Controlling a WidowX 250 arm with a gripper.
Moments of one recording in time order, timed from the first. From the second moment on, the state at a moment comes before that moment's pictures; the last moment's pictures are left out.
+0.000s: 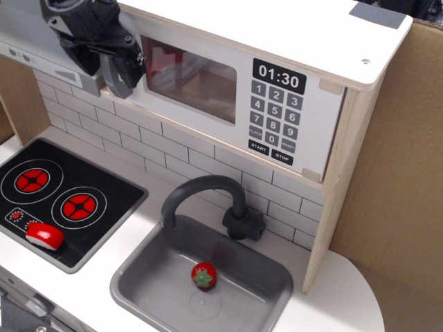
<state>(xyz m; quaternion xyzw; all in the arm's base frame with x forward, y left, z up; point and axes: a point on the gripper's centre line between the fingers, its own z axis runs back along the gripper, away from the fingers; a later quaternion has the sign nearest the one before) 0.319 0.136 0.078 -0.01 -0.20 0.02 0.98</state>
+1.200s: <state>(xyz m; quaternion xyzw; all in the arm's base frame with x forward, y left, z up) 0.290 0.147 0.079 -0.02 -0.21 0.00 0.98</state>
